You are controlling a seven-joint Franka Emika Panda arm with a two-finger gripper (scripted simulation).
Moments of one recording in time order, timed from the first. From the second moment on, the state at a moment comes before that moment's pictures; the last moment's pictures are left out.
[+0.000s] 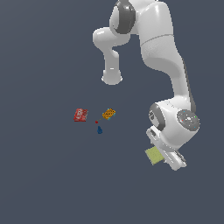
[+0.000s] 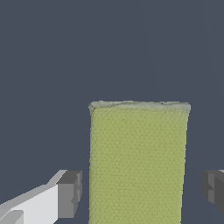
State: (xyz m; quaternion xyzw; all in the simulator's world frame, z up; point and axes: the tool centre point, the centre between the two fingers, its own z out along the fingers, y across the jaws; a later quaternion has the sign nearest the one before) arm 0.103 0.235 0.034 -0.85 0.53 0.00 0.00
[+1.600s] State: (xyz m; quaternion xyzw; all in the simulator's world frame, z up) arm 0.098 0.230 0.043 -0.85 0.53 0.00 0.00
